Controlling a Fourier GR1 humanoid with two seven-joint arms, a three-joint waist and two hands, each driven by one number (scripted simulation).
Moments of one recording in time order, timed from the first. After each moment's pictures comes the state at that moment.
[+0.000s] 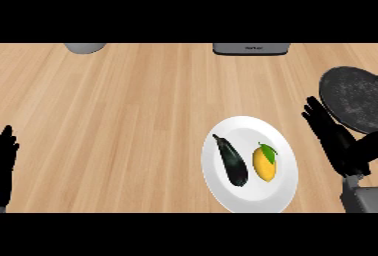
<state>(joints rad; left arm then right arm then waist) 0.09 0.59 -0.06 -1.40 0.25 0.44 0.08 -0.11 -0.40 0.06 -1.37 -0.27 0.06 0.00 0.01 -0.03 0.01</state>
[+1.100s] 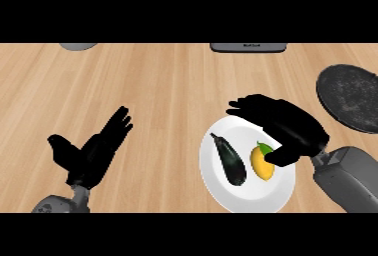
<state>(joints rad) -0.09 0.32 -0.32 -1.54 0.44 0.13 0.13 -0.48 -0.61 0.56 -1.55 0.59 0.12 -0.12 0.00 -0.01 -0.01</state>
